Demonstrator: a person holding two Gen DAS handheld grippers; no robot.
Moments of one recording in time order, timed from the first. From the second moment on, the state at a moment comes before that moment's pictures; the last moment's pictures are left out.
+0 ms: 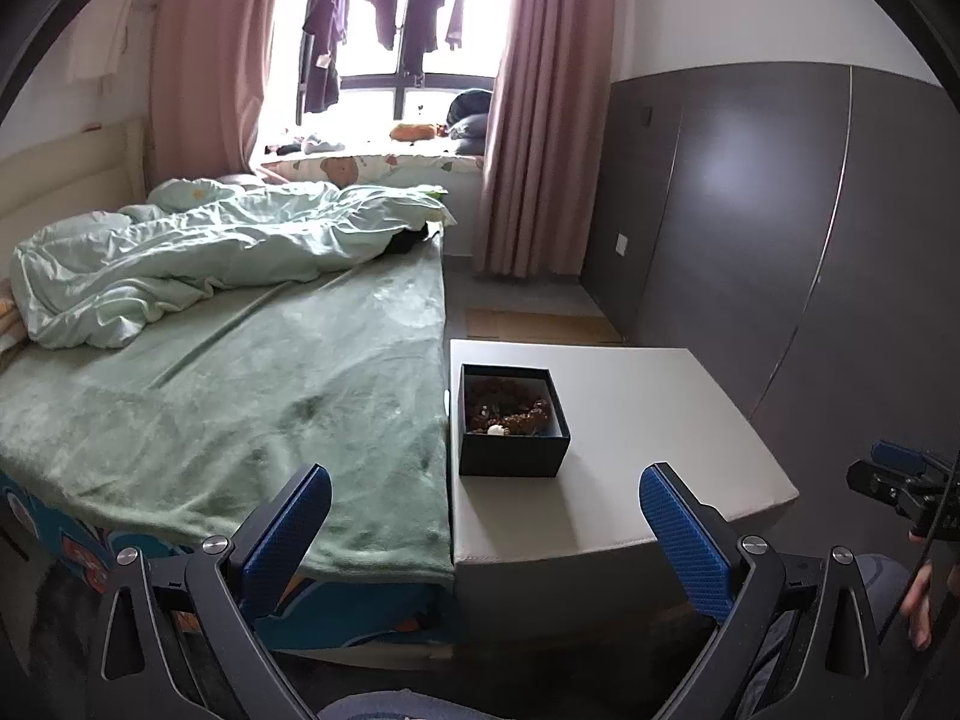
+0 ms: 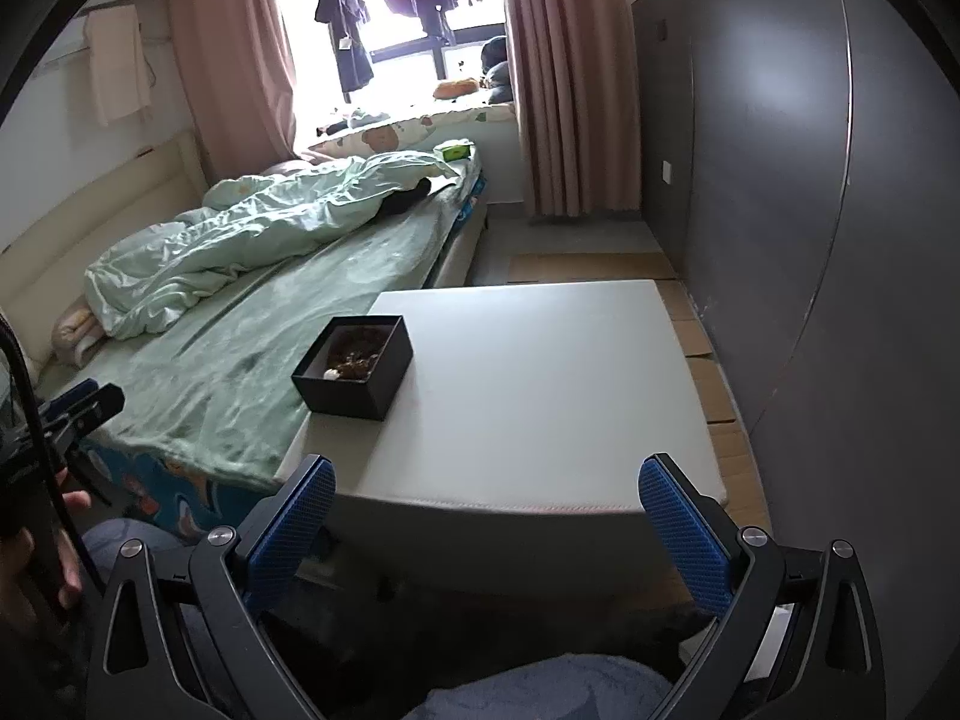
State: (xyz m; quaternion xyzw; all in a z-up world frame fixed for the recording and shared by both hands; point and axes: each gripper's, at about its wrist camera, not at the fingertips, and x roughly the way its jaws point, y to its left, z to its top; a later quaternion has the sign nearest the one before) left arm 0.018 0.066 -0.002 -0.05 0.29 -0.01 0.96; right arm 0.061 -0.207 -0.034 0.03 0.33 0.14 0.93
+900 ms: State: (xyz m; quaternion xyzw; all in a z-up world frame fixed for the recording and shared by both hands) left arm 0.020 0.063 -0.004 -0.07 0.30 0.00 0.95; right arm 0.059 -0.194 -0.037 0.03 0.34 0.15 0.93
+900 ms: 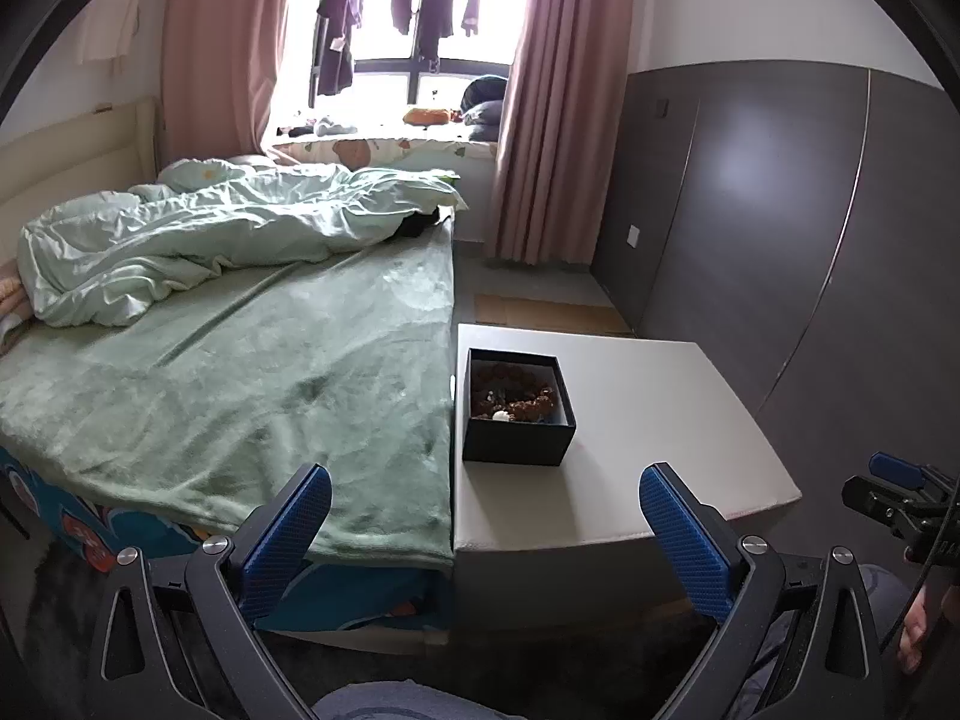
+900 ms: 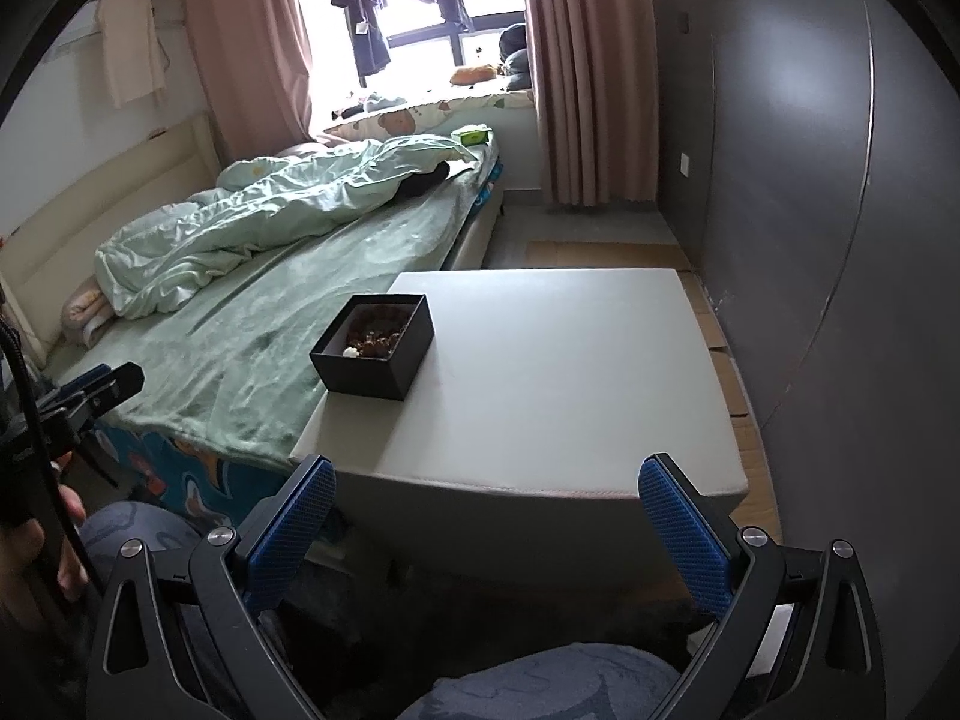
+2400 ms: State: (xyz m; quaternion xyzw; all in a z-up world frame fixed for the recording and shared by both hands) left arm 0.015 0.043 0.001 -0.02 0.30 0.01 0.95; right arm 0.056 -0.200 -0.032 0.05 0.35 0.16 0.92
